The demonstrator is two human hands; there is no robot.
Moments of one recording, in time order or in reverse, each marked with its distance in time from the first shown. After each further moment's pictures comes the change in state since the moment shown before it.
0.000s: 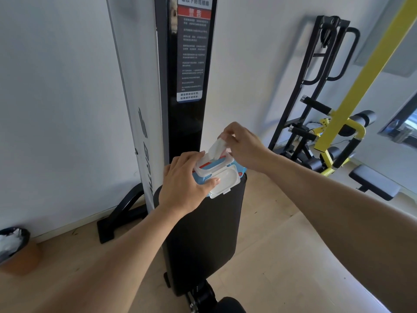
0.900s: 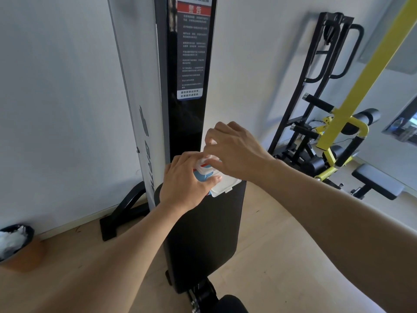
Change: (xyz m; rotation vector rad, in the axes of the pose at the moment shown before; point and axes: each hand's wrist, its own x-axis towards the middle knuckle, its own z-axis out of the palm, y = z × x) left_hand 0.000 0.001 0.001 0.001 0.014 0.001; right_hand -0.015 -0.004 0.006 -0.776 0.225 -0.850
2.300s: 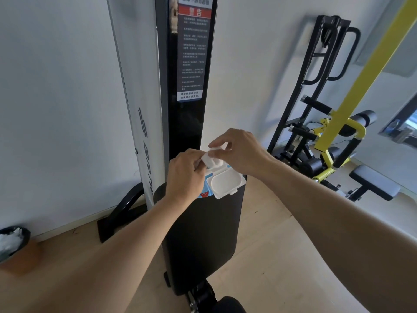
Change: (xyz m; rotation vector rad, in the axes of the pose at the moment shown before) left_hand 0.020 0.007 0.003 -0.152 0.070 -0.031; right_hand 0.001 0.006 -0.004 0.664 -0.192 0.716
